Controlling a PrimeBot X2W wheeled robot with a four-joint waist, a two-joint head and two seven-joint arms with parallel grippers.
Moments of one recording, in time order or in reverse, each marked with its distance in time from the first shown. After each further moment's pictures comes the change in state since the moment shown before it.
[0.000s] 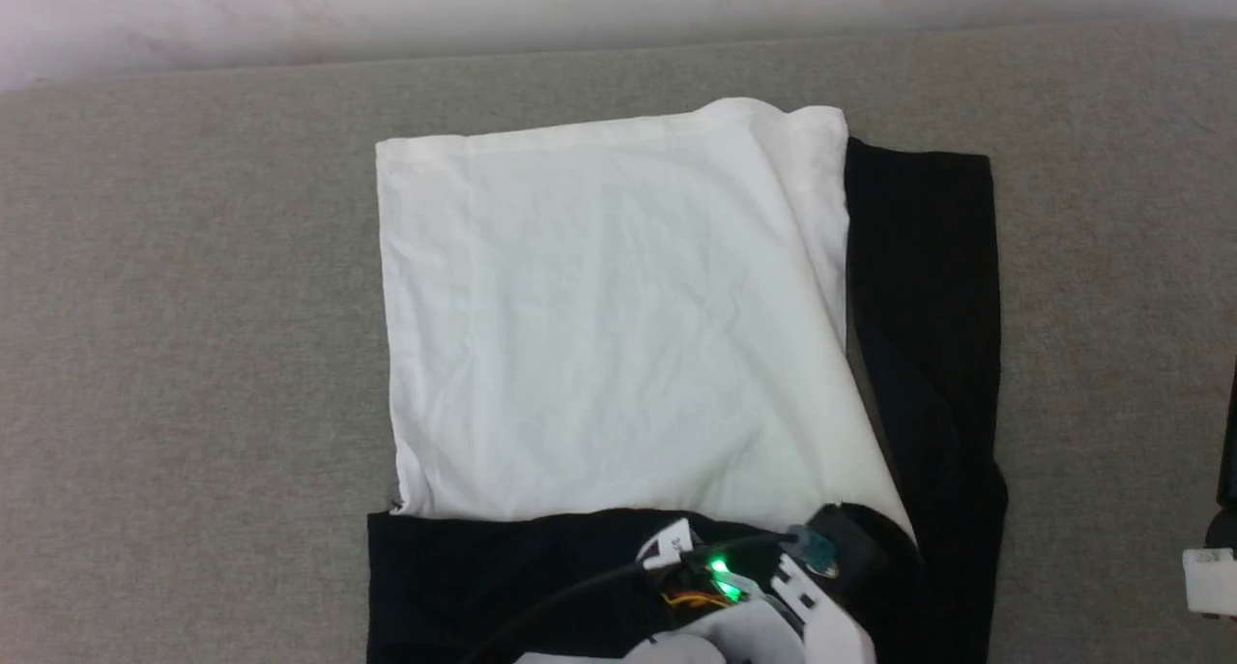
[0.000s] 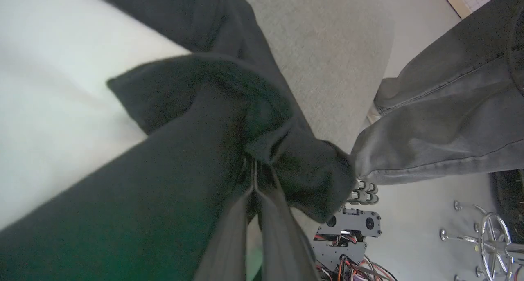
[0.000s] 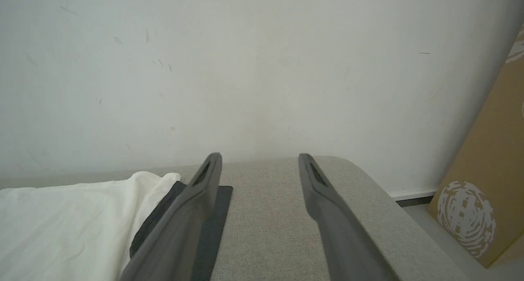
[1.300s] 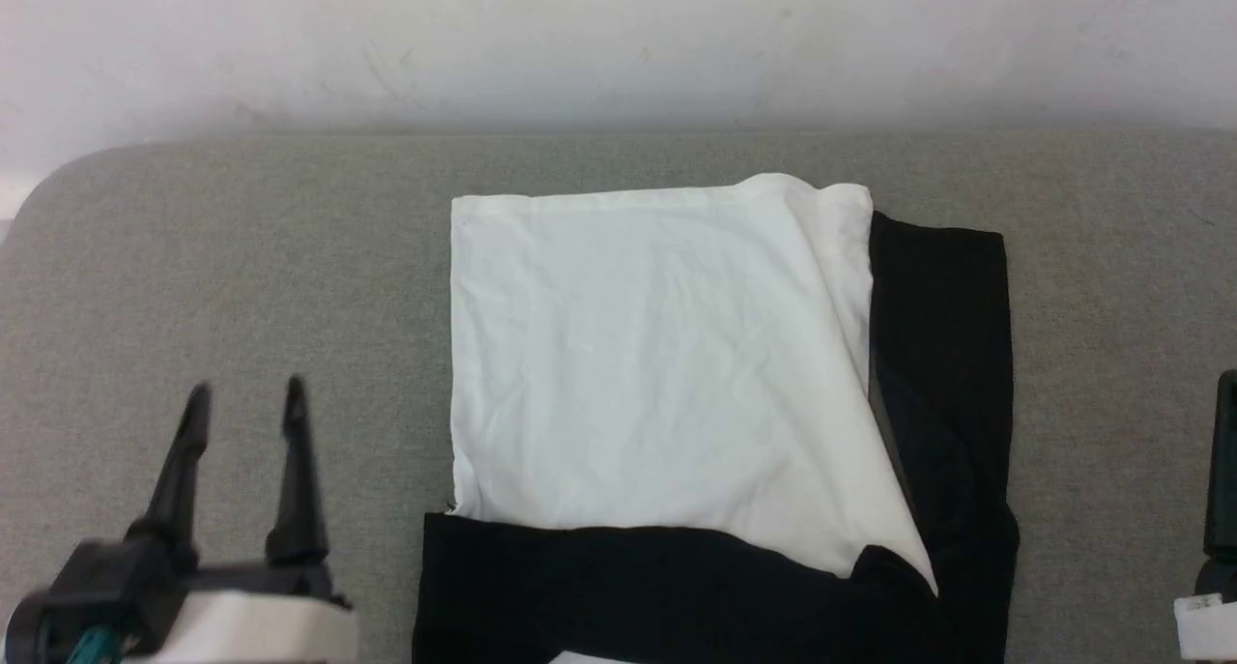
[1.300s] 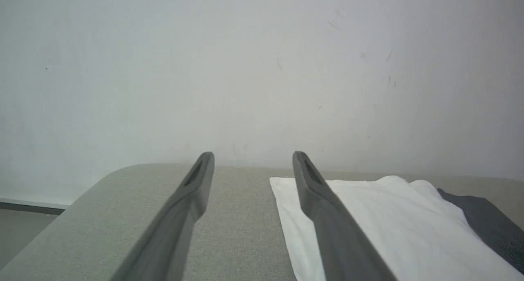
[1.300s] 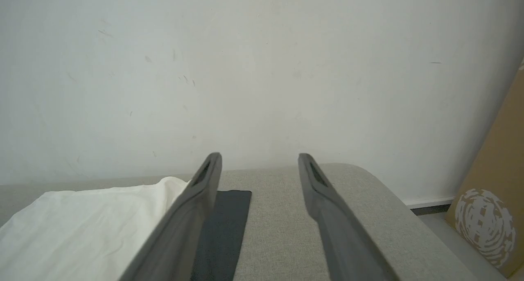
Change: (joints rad) left arm 0.464 0.541 0.706 -0.582 0.042 0.468 -0.648; right arm 0.072 0.000 0.002 0.008 0.018 0.000 0.020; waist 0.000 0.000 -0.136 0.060
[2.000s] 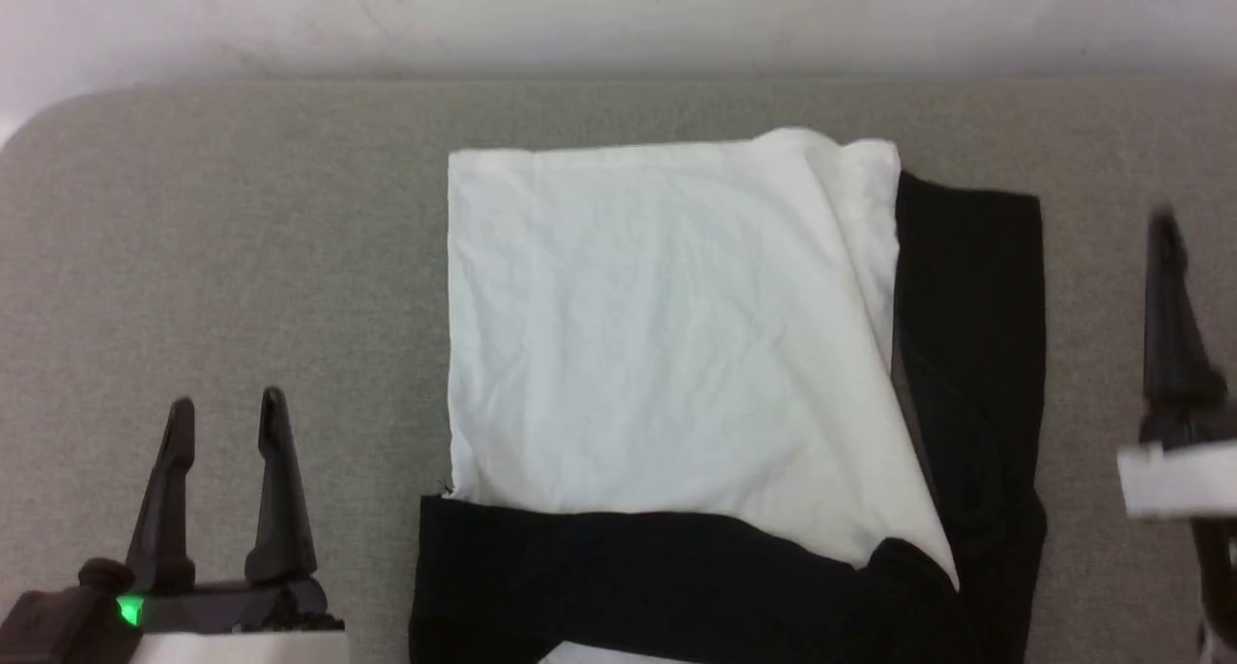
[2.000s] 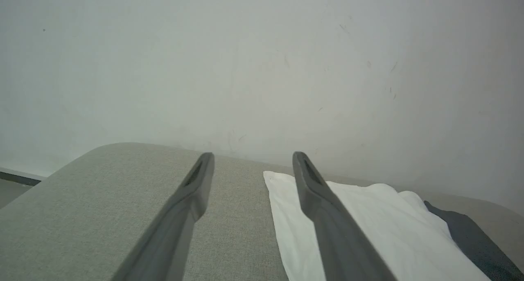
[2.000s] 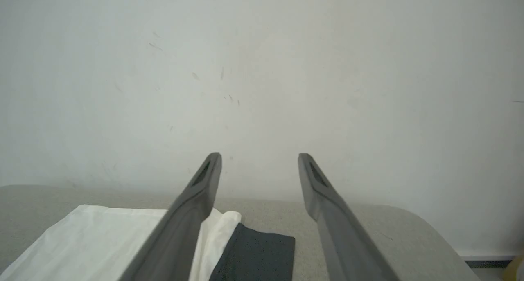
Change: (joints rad) left arm 0.189 -0.213 0.238 -0.043 0.056 -0.236 -0.046; right arm -0.204 0.000 0.114 -0.034 -0.068 0.000 0.119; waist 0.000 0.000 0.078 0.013
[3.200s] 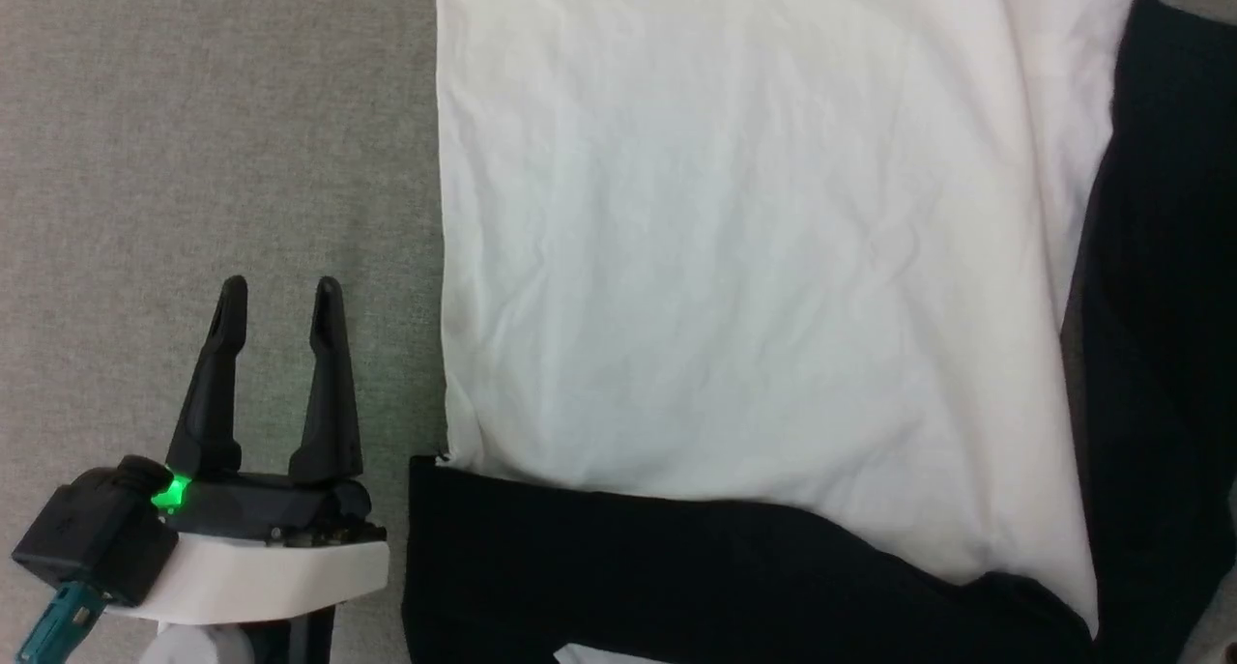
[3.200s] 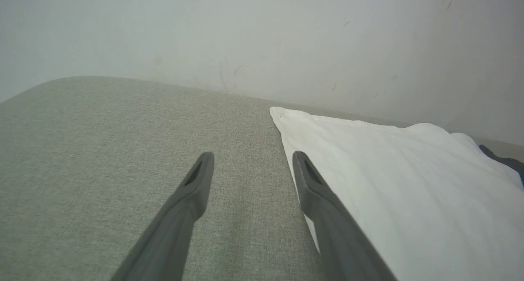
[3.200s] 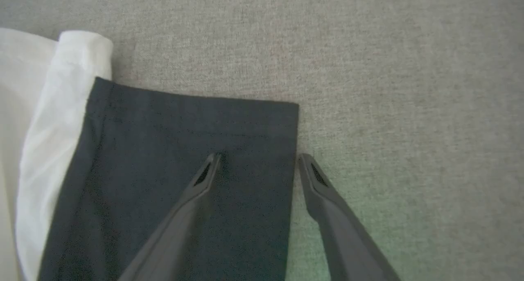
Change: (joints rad) left arm -0.223 -0.084 -0.011 0.076 0.043 -0.165 0.000; right arm -0.632 -0.069 -0.190 0.338 -0.041 0.000 0.959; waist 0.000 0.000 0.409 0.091
